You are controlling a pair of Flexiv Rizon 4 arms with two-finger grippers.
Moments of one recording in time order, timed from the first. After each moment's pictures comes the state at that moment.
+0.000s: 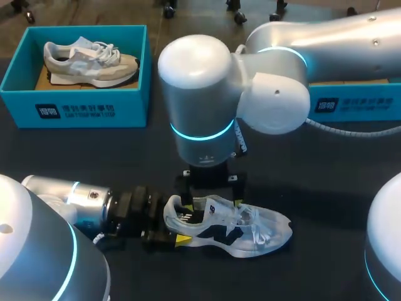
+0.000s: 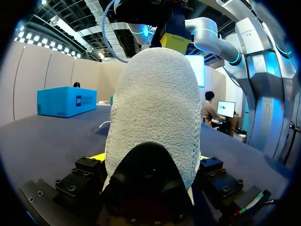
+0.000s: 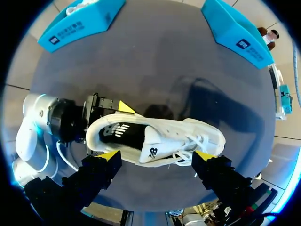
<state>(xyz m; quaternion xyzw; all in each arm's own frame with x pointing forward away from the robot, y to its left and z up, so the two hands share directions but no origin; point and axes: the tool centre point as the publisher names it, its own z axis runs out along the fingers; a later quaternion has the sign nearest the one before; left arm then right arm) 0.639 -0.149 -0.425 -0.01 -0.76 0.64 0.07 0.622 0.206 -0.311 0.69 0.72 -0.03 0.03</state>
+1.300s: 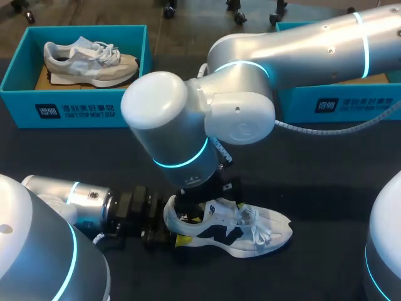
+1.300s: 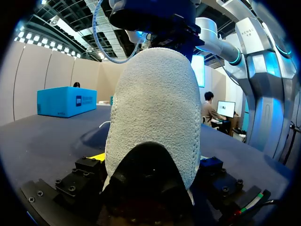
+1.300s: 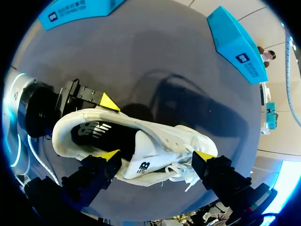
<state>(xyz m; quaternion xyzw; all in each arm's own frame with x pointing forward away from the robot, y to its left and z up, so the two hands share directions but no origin) 0.639 -0.149 -0.425 -0.01 -0.76 0.64 0.07 0.624 0.190 -0.345 0.64 0.75 -0.09 0.11</state>
